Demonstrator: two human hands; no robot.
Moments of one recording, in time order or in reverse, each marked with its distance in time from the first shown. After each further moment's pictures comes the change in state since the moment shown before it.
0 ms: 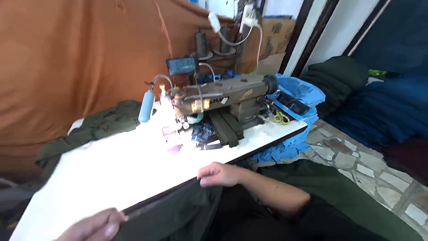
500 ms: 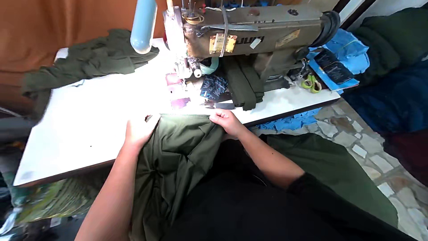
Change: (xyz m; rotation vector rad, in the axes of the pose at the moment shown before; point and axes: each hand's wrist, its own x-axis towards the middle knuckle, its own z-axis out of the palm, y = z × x) left_hand 0.127 -0.137 0.037 0.557 0.445 -0.239; right_hand 0.022 0.082 -0.016 -0.006 0.466 0.161
